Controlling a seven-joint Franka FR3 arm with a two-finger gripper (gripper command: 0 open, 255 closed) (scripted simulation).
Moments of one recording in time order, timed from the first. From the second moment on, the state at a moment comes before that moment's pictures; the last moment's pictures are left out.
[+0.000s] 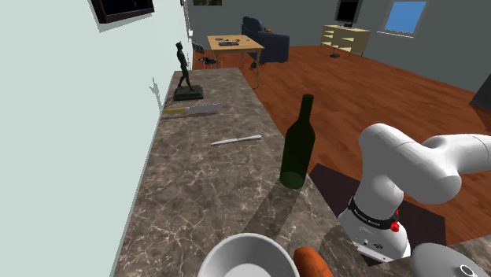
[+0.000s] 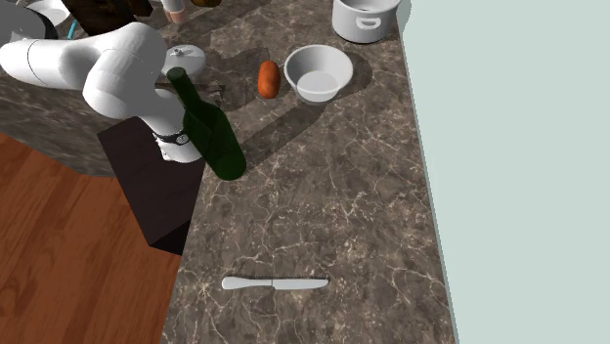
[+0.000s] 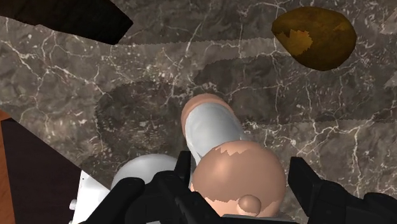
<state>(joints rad) 0.81 -1.60 0.80 -2.24 1.08 1.09 1.55</state>
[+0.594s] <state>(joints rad) 0.85 -1.69 0.88 -2.34 1.16 1.12 1.55</state>
